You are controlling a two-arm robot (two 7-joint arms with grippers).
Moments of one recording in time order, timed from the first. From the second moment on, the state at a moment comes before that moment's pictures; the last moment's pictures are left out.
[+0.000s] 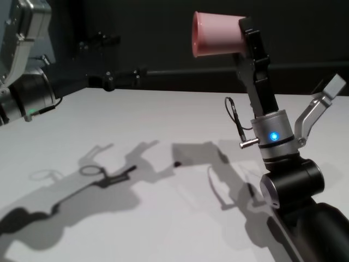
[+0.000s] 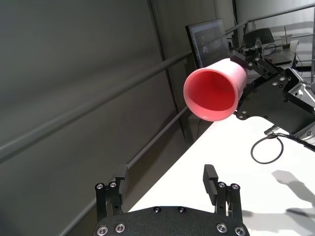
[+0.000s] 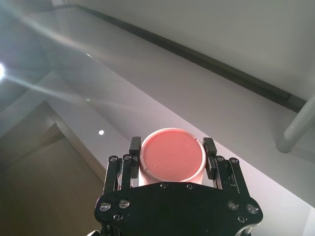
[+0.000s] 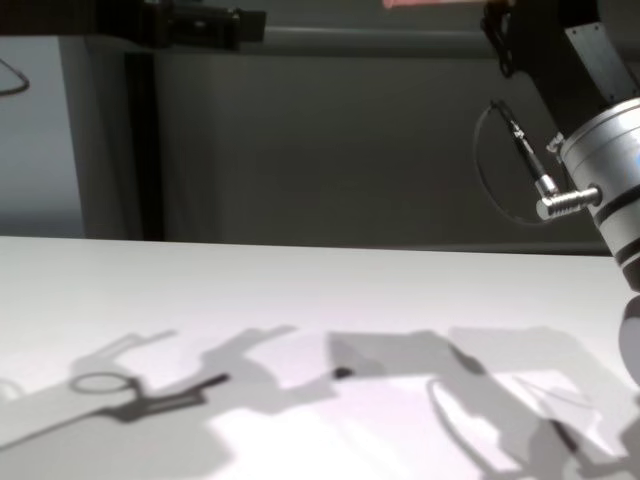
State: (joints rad) left arm -0.52 0.73 0.54 -1.60 -0.60 0.09 -0.54; right arm 0.38 0.09 -0.37 -1.22 1.61 -0.01 0.80
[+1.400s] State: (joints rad) left arm -0.18 0.69 0.42 -1.64 -0.62 0.05 -0.34; right arm 0.38 0.09 -0.37 -1.22 1.61 -0.01 0.80
